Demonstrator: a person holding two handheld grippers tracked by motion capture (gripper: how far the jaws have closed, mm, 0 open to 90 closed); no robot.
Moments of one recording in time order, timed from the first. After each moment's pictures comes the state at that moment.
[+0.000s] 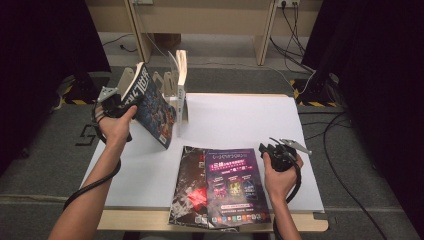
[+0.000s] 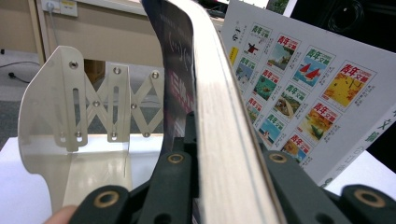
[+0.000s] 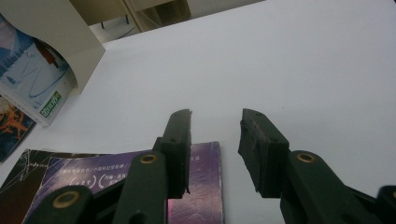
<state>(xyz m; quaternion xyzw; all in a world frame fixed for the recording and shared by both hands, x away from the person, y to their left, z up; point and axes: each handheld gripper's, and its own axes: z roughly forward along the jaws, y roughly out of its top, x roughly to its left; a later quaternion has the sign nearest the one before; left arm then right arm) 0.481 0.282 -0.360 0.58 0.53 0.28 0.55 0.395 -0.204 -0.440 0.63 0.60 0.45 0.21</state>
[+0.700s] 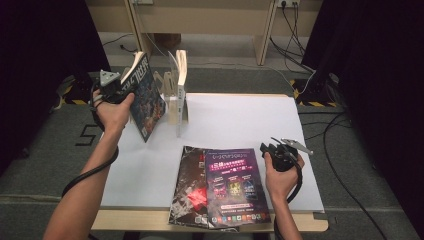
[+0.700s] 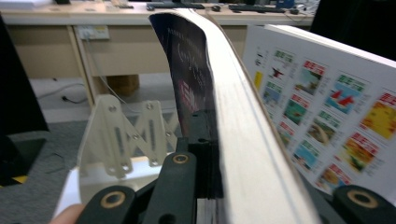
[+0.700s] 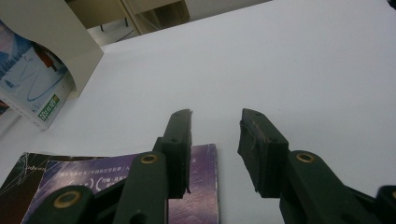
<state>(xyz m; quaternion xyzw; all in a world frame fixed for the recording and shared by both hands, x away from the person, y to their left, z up) 0.499 0.280 -0.319 0.61 0.52 0.36 0.48 0.396 -0.207 -0.440 0.63 0.60 0.45 0.22</state>
